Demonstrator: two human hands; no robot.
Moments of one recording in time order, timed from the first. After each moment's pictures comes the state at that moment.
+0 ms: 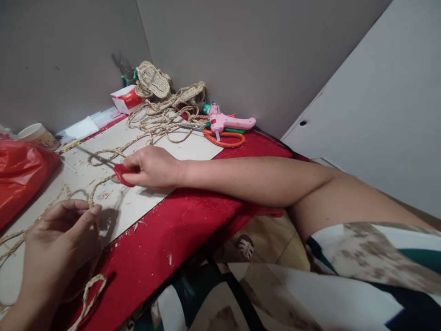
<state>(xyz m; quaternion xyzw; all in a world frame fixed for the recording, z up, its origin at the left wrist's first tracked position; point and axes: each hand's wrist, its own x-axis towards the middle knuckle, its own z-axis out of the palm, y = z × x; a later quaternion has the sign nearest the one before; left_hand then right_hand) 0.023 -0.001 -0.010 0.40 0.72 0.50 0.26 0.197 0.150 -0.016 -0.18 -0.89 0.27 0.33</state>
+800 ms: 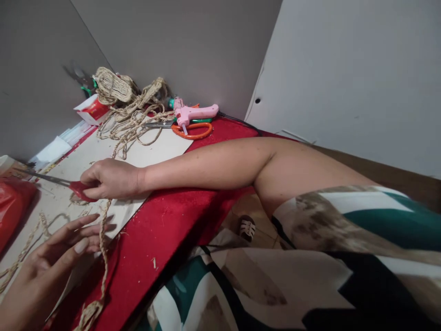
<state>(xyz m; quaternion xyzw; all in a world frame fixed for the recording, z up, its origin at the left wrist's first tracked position) 0.029 0.002 0.011 0.37 0.71 0.37 0.48 0.179 0.156 -0.019 -0.11 -0.83 0.40 0.36</state>
